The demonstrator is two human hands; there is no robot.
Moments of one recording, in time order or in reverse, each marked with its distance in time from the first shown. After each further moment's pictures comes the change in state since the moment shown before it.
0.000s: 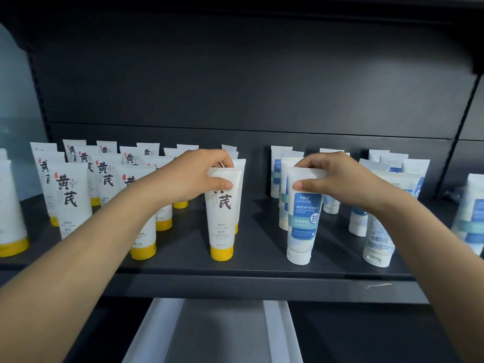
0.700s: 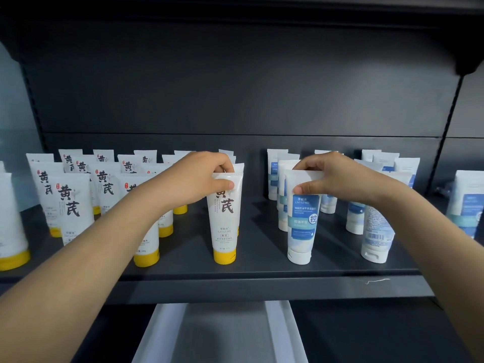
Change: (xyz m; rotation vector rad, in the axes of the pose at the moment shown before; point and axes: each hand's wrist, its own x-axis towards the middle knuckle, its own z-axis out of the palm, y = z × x) left_hand 0.002 0.005 -0.005 0.082 0.033 0.037; right_hand -0.002 -0.015 -0.005 -0.161 -0.067 0.058
